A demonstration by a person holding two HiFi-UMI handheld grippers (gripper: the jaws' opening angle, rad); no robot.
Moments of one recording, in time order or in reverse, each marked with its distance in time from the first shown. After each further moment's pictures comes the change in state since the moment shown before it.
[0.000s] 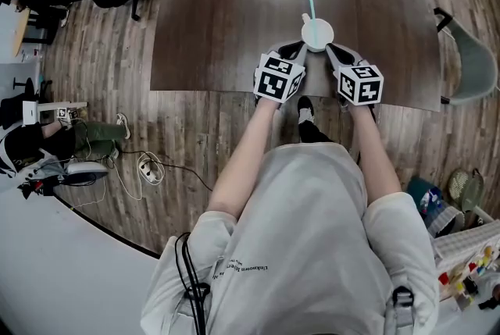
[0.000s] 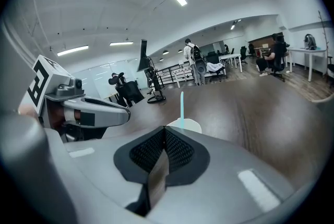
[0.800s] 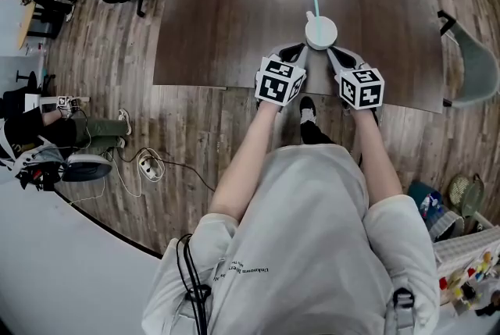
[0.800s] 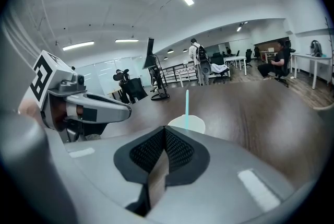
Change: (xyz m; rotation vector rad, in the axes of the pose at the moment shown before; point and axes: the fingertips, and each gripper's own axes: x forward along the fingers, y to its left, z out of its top) left arm -0.017 -0.005 -0.010 -0.013 -0.015 0.037; right arm -0.011 0.014 -0.010 -0.063 0.012 0.019
